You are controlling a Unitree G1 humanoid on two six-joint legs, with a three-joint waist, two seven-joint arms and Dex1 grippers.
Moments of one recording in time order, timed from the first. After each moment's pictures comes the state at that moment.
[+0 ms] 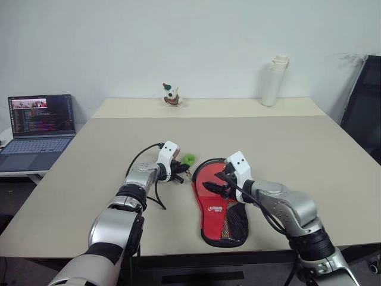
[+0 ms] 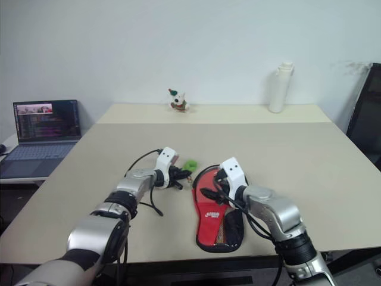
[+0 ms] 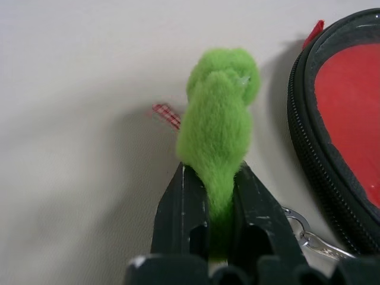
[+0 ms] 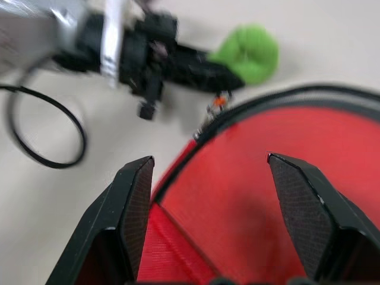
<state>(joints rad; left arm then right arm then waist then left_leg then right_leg) -1.05 0.33 -0.02 1.19 -0.03 0.14 -0.78 -0.57 -0.25 0.24 -0.11 0.39 0.87 0.39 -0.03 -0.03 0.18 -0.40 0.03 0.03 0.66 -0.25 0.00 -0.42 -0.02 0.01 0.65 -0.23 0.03</state>
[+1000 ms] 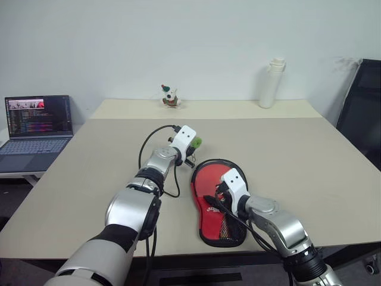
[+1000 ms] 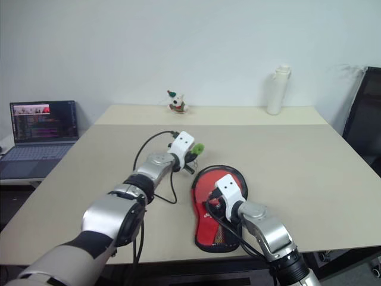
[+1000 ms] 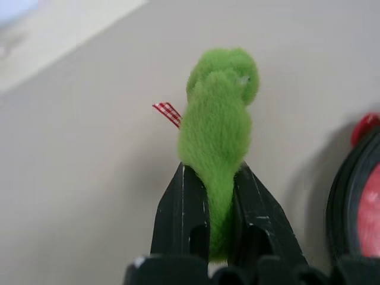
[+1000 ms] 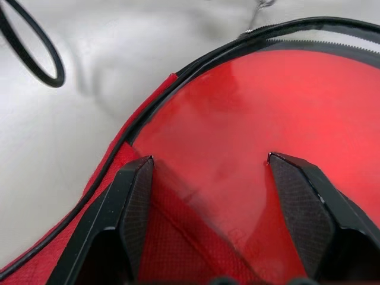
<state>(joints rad) -1.28 0.19 -0.08 1.38 0.19 -0.01 -0.42 -0.40 -0.22 0.31 -0.14 0.18 0.76 0.39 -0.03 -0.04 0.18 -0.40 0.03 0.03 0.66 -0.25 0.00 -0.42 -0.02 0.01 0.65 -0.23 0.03</state>
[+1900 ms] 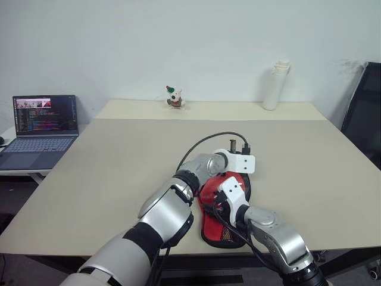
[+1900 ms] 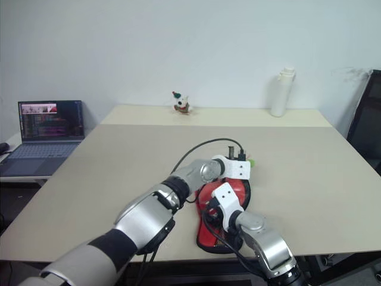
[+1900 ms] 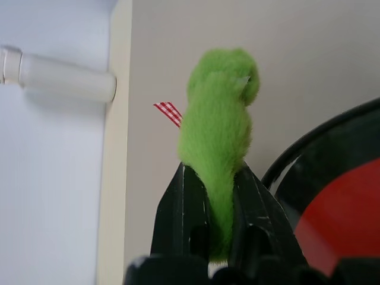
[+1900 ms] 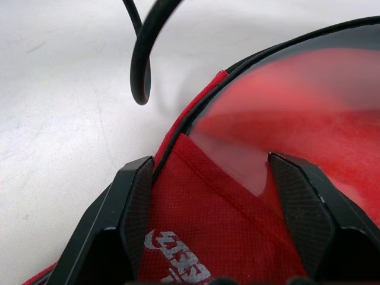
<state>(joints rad) -1.34 -0.05 -0.51 1.42 0.70 -0.39 -0.22 -0.29 -0.18 0.34 -0.25 0.14 0.77 0.38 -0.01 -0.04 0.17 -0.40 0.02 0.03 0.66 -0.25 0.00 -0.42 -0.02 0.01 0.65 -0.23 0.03</state>
